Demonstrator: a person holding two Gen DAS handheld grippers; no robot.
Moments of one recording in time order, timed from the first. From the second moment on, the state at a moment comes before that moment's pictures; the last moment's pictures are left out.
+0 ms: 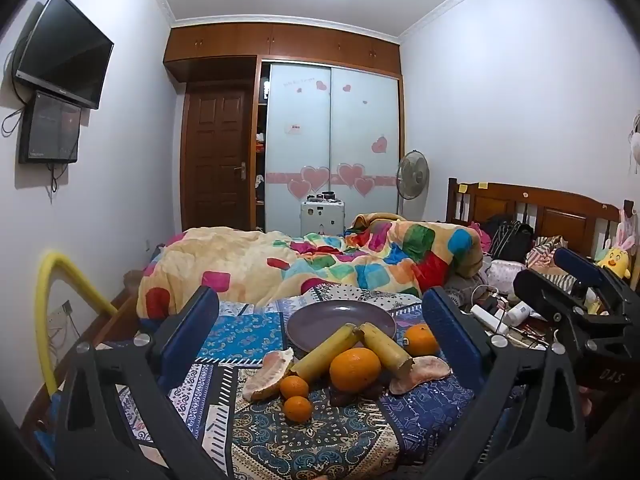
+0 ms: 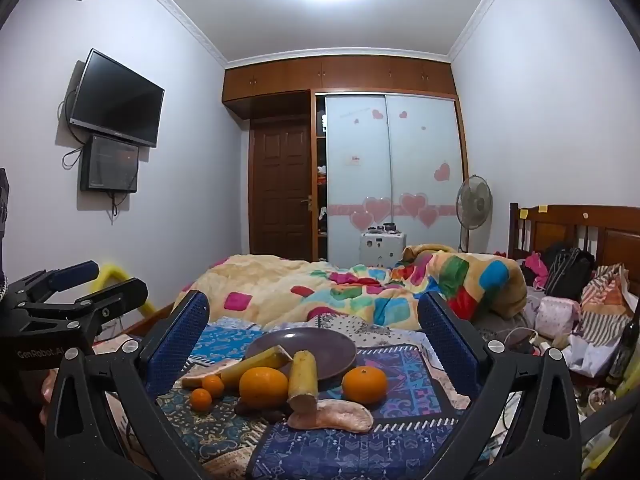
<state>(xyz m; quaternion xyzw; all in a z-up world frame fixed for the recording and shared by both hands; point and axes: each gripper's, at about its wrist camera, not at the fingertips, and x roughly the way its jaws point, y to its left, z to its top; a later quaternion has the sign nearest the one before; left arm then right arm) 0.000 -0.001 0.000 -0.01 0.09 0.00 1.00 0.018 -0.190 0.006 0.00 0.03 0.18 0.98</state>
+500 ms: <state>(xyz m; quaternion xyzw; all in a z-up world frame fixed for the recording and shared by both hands) 0.000 0.002 0.002 -0.02 0.08 -0.01 1.00 0.018 -0.187 0.005 0.00 0.03 0.18 0.98</state>
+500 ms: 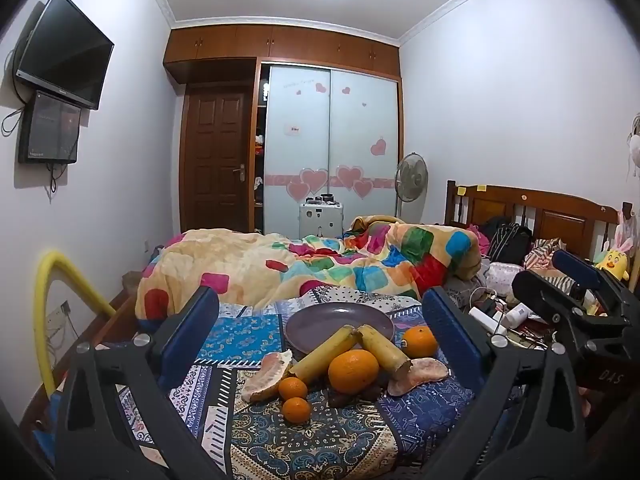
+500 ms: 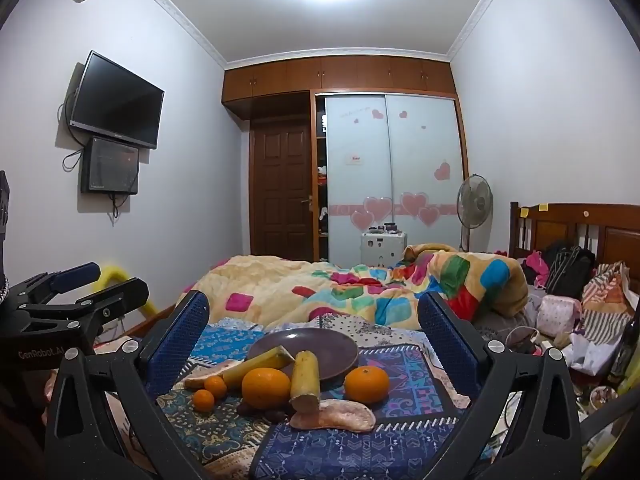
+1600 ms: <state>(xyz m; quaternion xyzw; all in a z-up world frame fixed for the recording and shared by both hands) -0.005 0.000 0.007 -0.01 0.08 -0.01 1.00 0.012 -0.187 0.009 0.01 0.03 0.18 0.98</state>
